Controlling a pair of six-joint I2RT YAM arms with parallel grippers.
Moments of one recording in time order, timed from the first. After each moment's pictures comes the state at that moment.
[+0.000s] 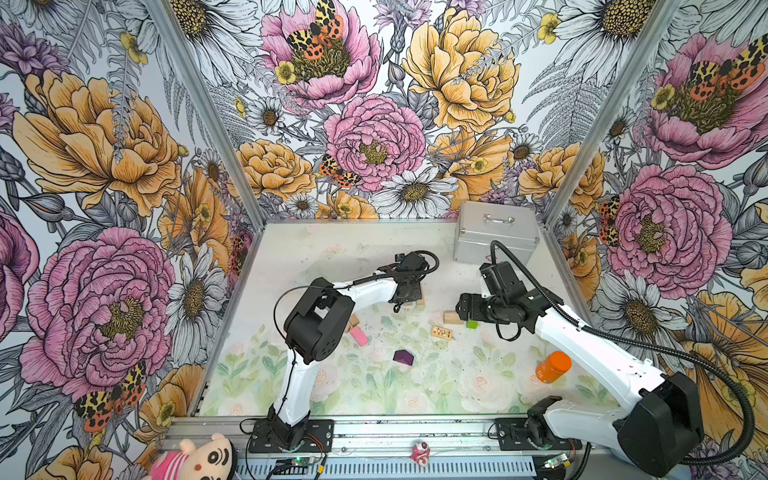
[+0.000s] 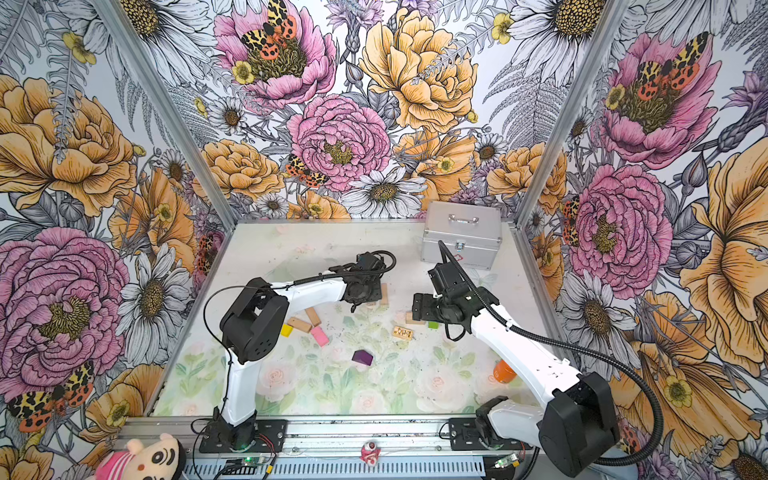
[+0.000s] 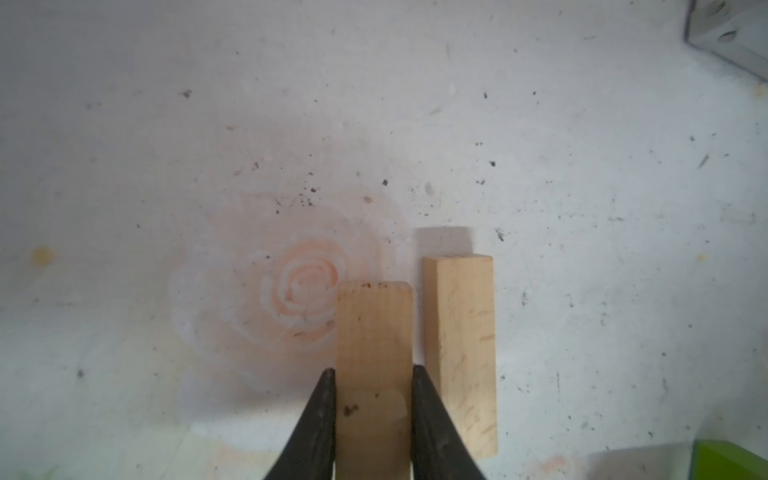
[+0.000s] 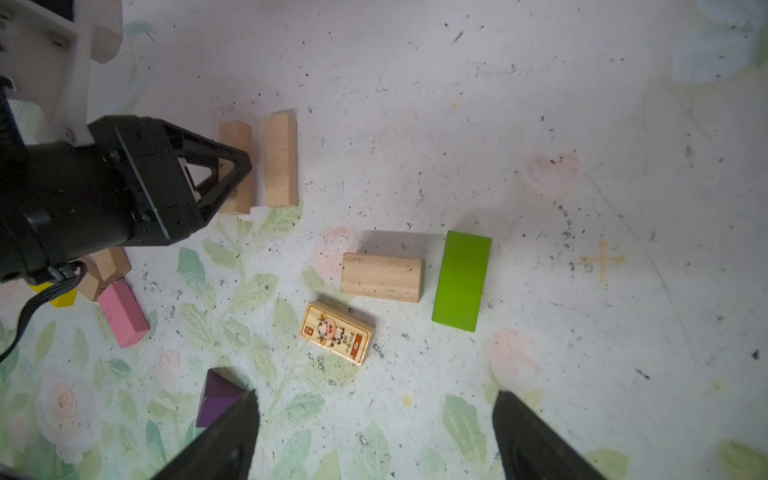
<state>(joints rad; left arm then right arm) -0.71 2.09 1.49 -0.46 -0.16 -0.74 0.44 1.23 0.96 -0.77 -0.05 0.48</state>
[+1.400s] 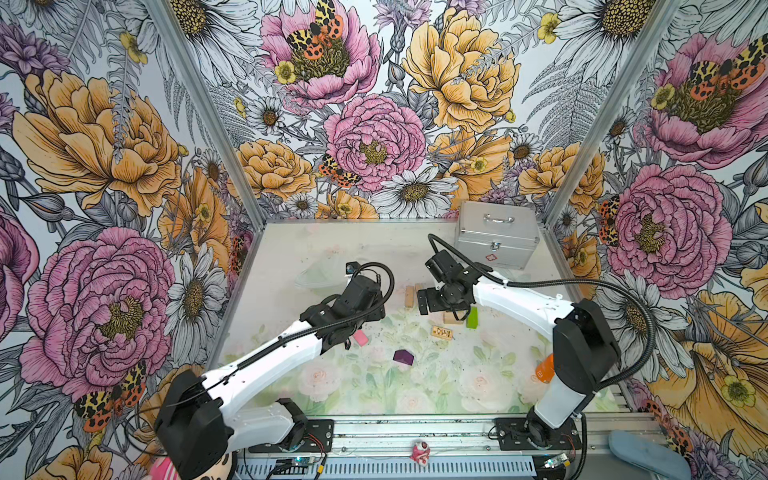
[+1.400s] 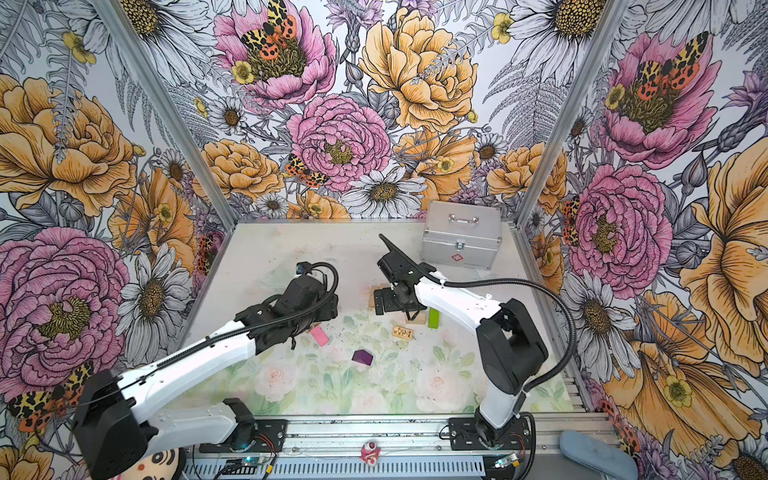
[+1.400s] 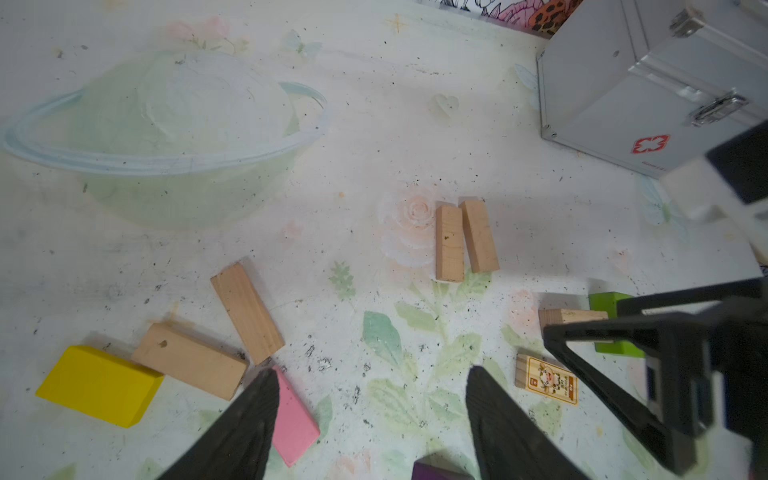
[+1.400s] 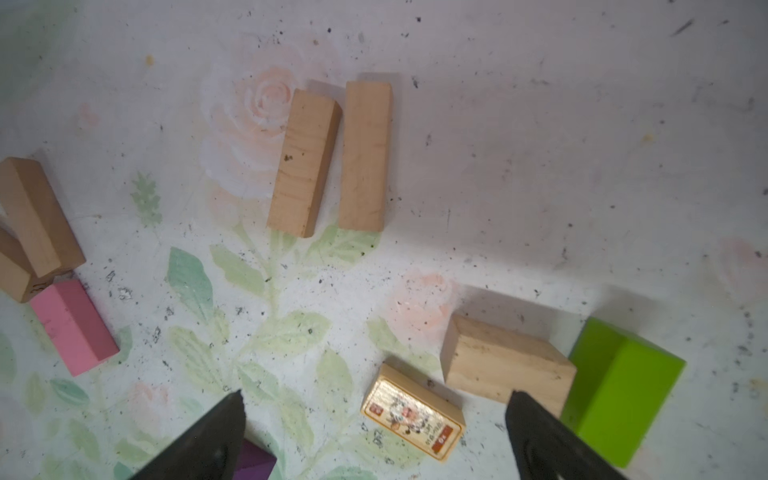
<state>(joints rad) -0.74 1.09 0.80 -0.47 -0.36 -0.68 0.63 1.78 1.34 -0.80 0.00 0.46</state>
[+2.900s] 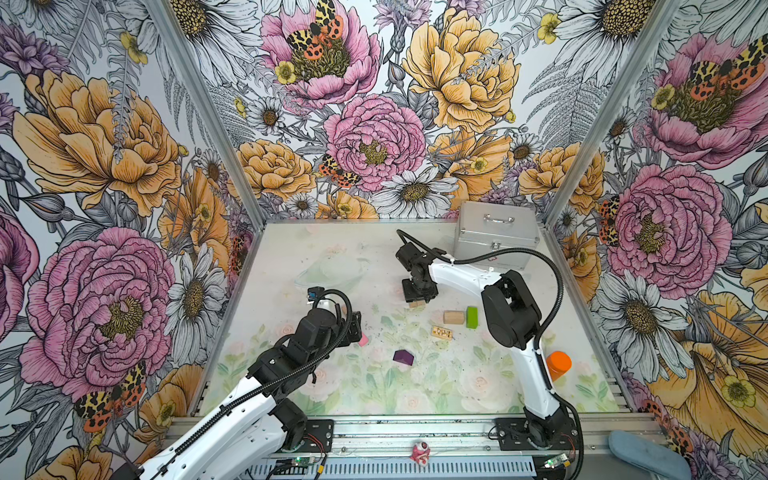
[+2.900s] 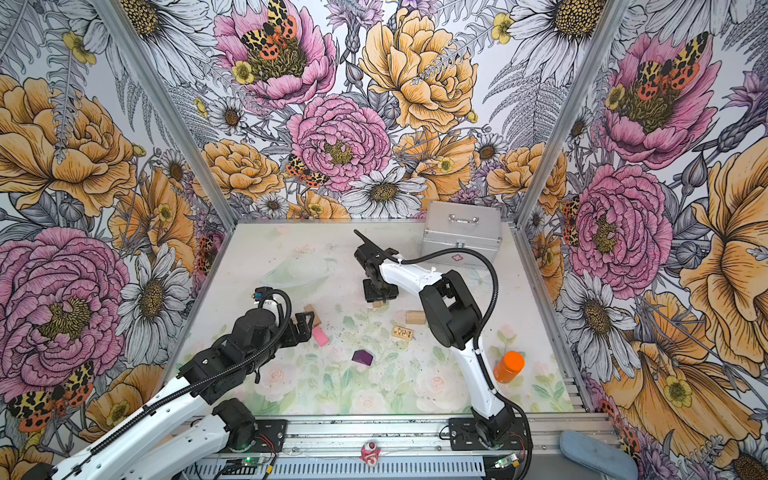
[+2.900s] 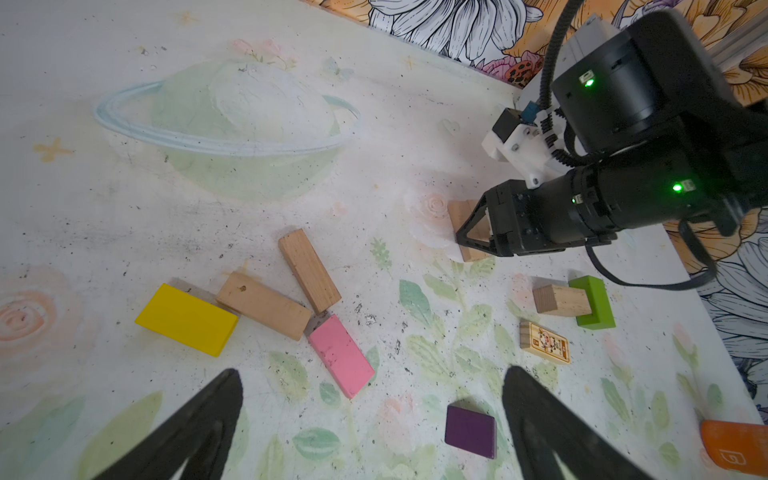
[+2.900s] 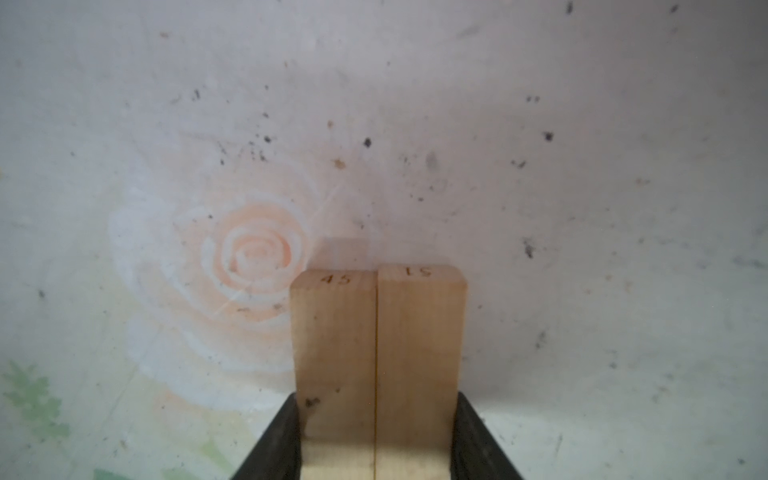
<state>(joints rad) -0.66 0.69 0.58 -0.50 -0.30 -0.65 0.63 2.25 1.80 -0.92 0.03 0.45</state>
